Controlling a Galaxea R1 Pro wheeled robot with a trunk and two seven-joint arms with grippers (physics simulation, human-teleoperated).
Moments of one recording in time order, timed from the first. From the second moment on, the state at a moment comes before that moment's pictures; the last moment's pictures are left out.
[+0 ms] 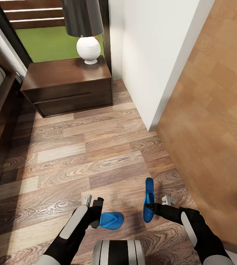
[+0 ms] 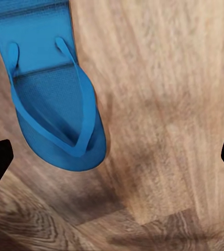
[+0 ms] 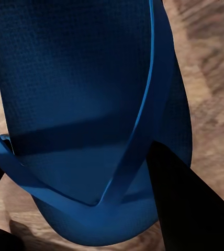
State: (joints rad) left arm -0.45 -0.12 -0.28 -1.02 1.62 -0.06 0.75; right arm -0.45 -0.05 -0.16 -0.92 -0.18 0.68 0.51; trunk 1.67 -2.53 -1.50
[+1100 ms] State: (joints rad) left arm -0.45 -0.11 -0.28 -1.03 1.62 -0.06 0.74; right arm -0.45 -0.05 -0.16 -0.92 -0.18 0.68 0.51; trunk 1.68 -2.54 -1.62
